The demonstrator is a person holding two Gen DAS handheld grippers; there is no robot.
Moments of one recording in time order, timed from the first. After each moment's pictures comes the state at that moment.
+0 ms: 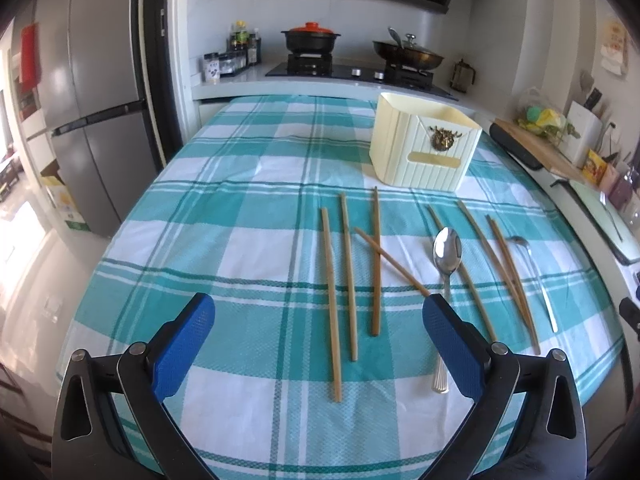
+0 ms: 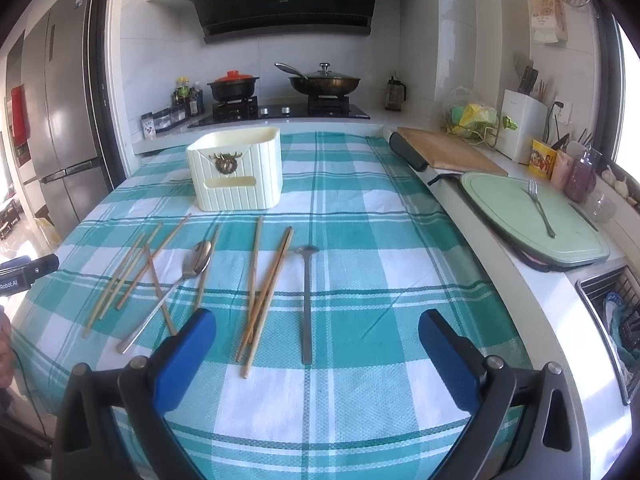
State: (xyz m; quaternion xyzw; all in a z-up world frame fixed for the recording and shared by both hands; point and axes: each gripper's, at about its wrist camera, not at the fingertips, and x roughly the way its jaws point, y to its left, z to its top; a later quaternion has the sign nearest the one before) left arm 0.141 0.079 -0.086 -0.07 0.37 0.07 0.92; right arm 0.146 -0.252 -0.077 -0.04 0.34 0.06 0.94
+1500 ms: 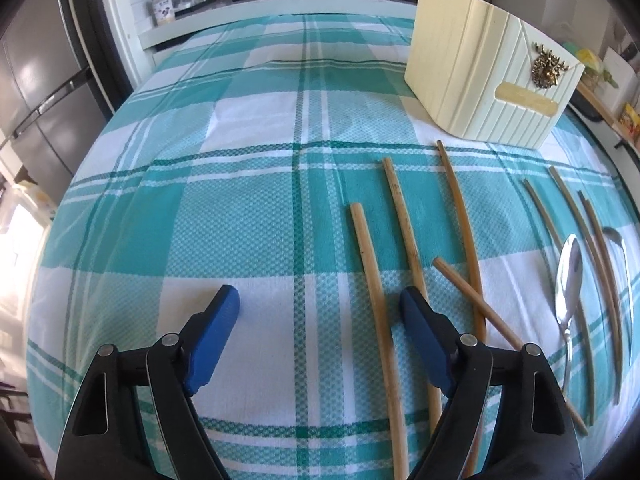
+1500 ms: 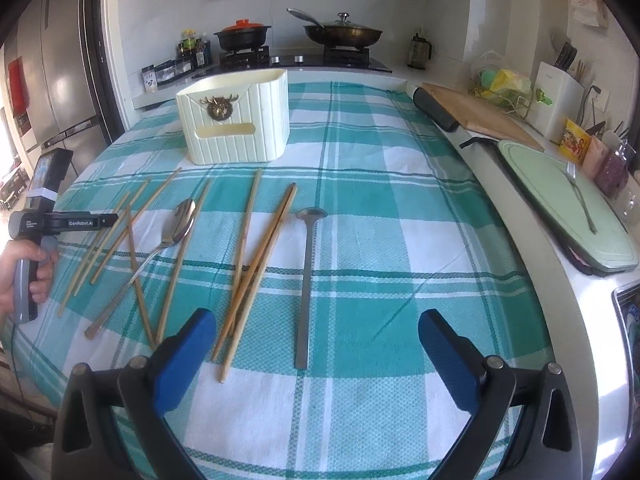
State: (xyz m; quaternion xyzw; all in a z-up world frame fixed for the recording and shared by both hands) left arm 0.303 0.107 -0.171 -0.03 0.49 0.04 0.87; right arm 0.217 -0.251 -0.118 -0.05 0.42 0.10 0.90
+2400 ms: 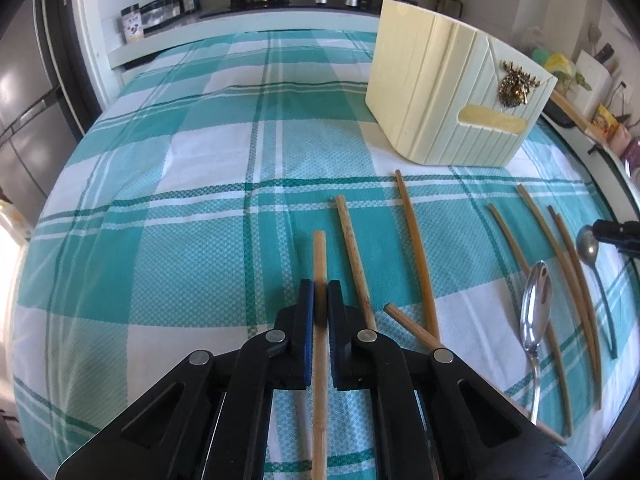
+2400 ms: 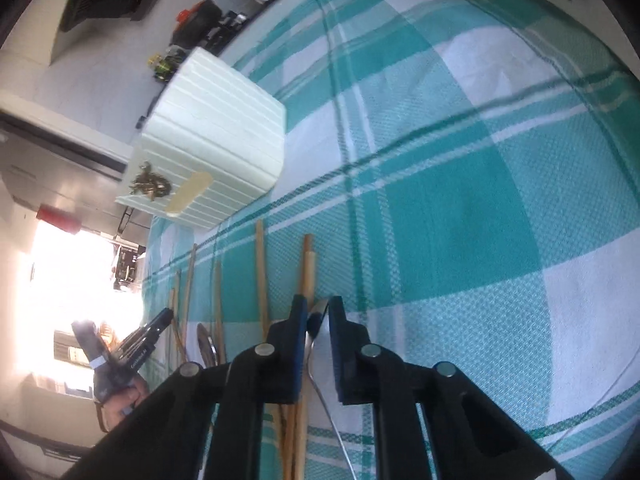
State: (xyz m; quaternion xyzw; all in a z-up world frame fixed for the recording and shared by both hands) left arm 0.316 0.096 -0.160 -0.04 0.46 -0.01 0.89; right arm 0.389 -0.264 -0.165 0.22 0.53 0.24 0.78
